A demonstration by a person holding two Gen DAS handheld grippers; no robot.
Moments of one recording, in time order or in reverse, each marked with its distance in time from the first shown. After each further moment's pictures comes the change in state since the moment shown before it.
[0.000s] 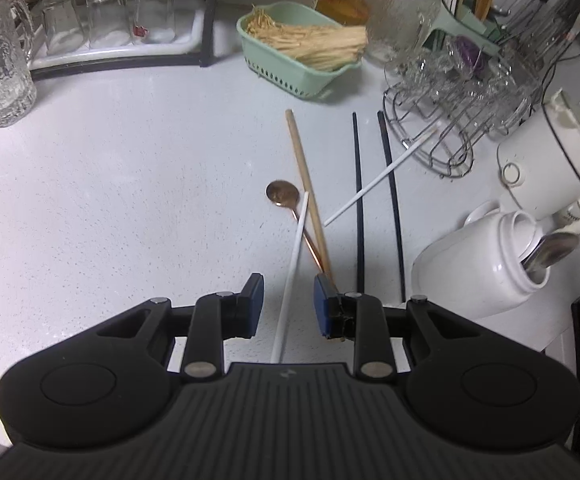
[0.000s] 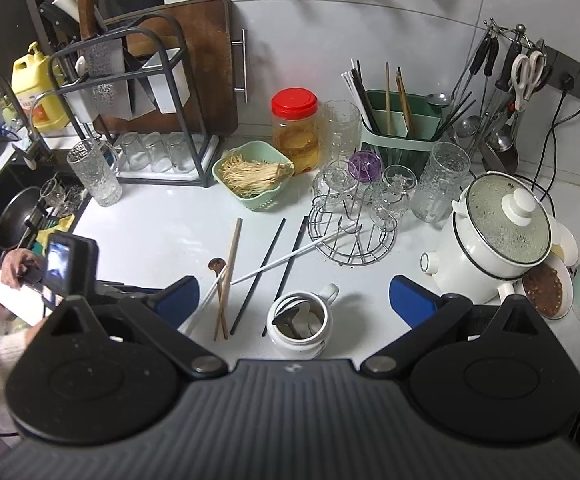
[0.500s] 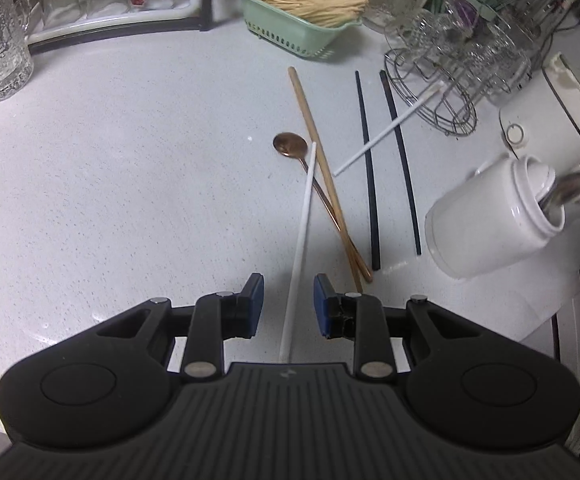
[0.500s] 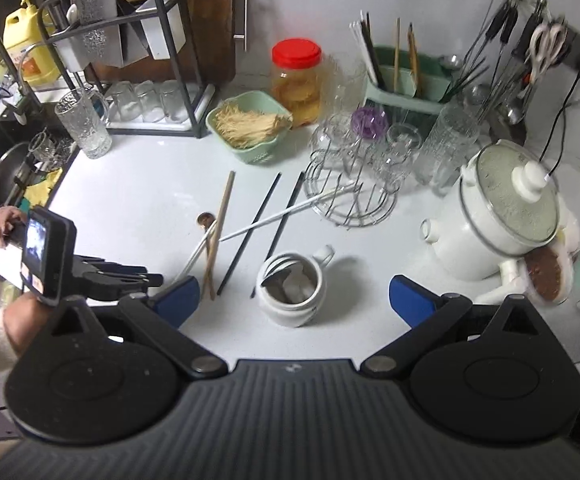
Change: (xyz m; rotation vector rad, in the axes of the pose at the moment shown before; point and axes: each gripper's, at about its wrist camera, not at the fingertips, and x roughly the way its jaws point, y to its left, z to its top) left arm 0.007 0.006 -0.033 0.040 0.048 -0.005; right arm 0.031 -0.002 -0.010 -0.022 0.149 -0.008
